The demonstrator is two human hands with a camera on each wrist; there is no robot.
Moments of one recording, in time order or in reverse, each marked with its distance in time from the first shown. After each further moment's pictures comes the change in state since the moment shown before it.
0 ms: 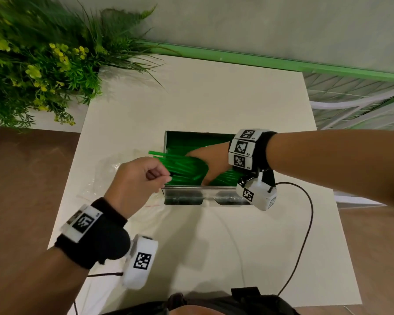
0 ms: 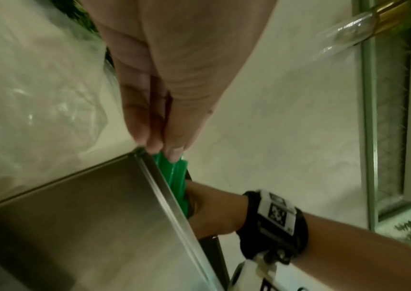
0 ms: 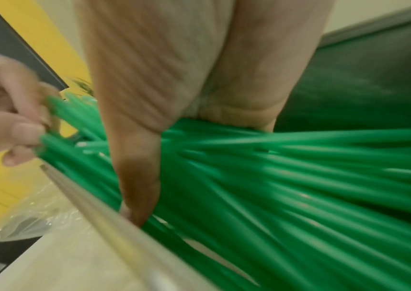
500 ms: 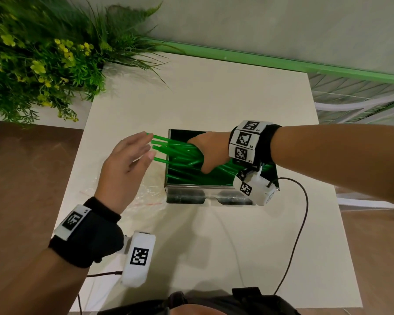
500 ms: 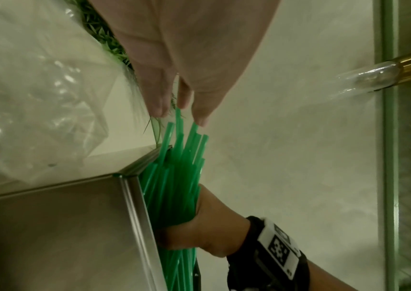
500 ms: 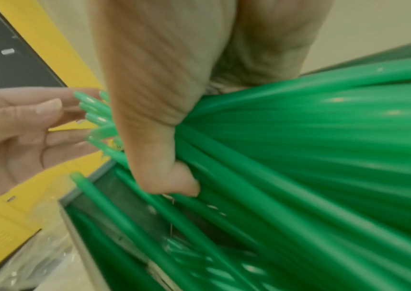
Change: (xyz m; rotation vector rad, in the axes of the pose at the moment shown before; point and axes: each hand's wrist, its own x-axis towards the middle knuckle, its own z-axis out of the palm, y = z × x) left_hand 0.000 -0.001 -0.013 -0.113 0.249 0.049; right_hand -0.003 -0.012 -0.022 0.083 0.137 -0.072
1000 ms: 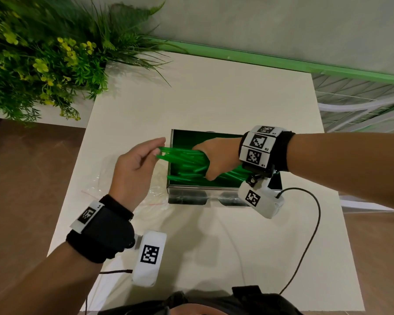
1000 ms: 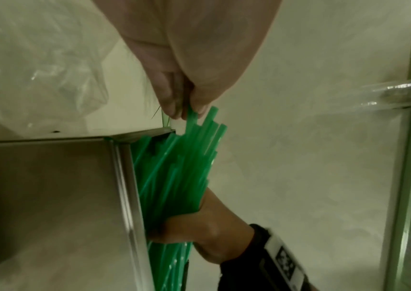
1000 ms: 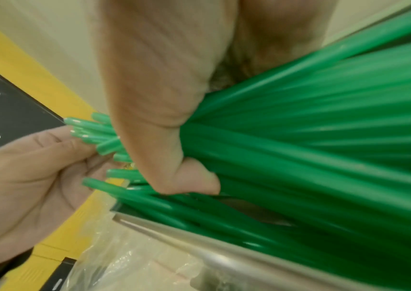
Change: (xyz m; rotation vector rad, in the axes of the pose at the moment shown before) left_hand 0.004 -0.004 0.018 -0.198 0.020 -0.079; right_hand -0.007 0.004 0.007 0.112 -0.040 -0.001
